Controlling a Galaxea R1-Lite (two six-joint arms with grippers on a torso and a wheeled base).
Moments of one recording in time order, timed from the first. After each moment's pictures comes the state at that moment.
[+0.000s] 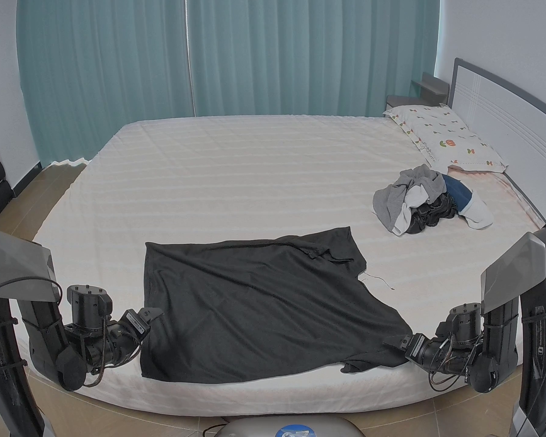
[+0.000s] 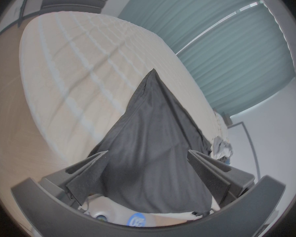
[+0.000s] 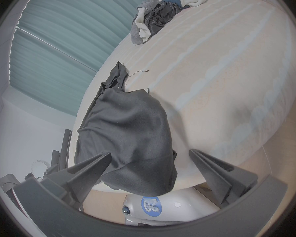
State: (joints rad) left arm -0.12 2.15 -0.23 -1.27 -0.05 -0.95; right arm 0.22 2.44 -0.19 -1.55 0.19 0.79
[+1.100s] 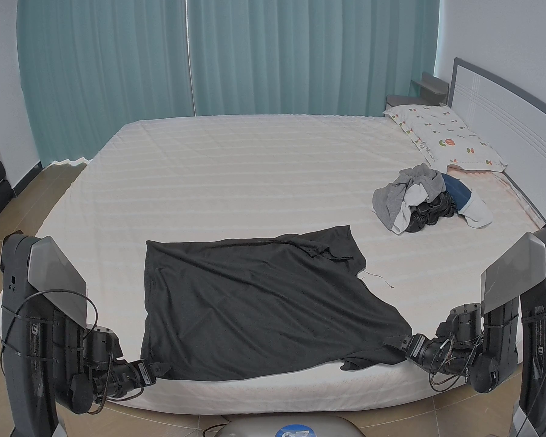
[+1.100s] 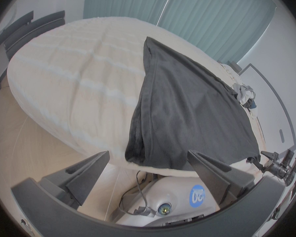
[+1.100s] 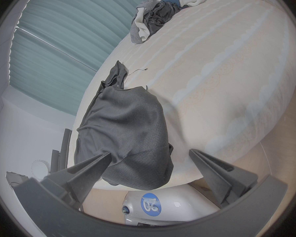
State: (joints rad) left arm -0.10 2.46 -0.05 -1.55 -0.09 -0.48; right arm 0.22 2.45 -0.19 -1.55 0.19 0.79
